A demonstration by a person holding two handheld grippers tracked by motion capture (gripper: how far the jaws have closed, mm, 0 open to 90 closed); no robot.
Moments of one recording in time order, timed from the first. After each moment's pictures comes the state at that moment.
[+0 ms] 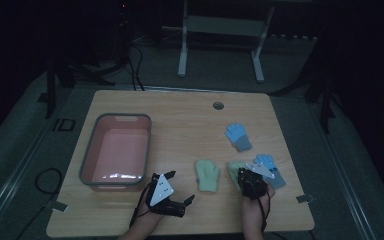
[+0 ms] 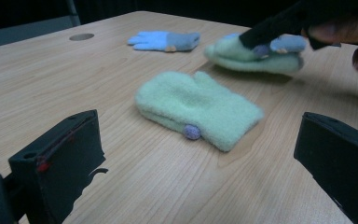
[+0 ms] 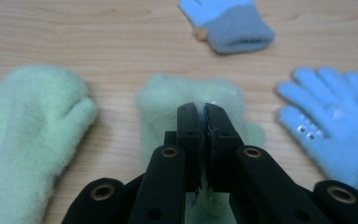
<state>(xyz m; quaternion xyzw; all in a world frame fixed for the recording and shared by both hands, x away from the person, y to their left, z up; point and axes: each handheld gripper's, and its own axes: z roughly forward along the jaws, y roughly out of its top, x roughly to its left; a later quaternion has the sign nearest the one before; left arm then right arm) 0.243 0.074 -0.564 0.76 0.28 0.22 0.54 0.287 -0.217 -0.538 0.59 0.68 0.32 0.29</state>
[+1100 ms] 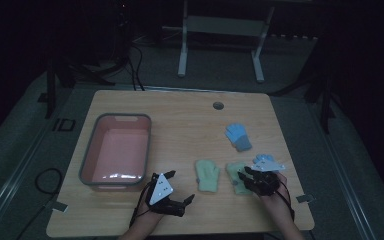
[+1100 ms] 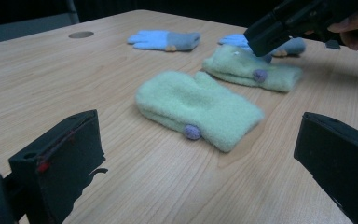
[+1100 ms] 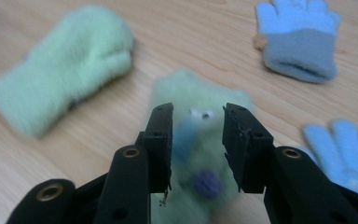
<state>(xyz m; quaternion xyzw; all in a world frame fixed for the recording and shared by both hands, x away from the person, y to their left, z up) 0.244 0.075 -0.564 0.76 0.28 0.21 0.54 0.305 -0.263 -0.528 0.40 0.82 0.36 0.21</state>
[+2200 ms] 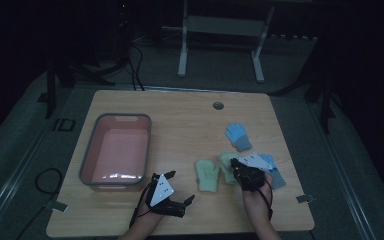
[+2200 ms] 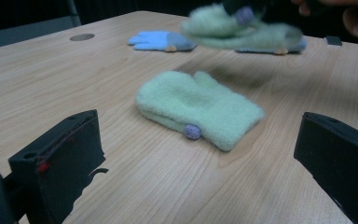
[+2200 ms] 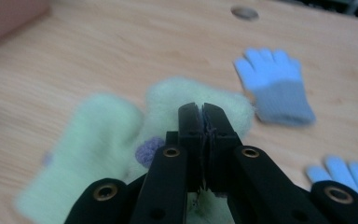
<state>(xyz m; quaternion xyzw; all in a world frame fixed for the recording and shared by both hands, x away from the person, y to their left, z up) 0.242 0.074 -0.564 0.76 0.28 0.22 0.54 0.295 -0.203 -0.497 0.46 0.75 0.37 0.29</state>
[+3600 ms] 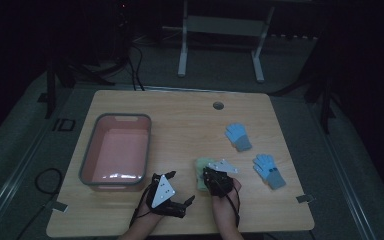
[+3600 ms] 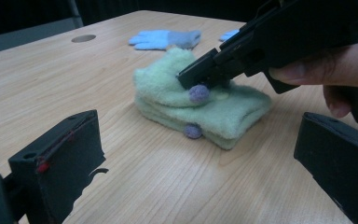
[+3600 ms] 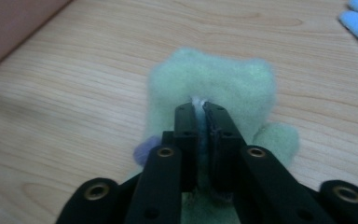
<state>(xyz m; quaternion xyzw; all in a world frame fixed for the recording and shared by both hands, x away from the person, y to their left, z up) 0.241 0.071 -0.564 0.77 0.27 0.23 0.53 0.292 -0.130 -0.541 0.50 0.75 0.37 0.23</state>
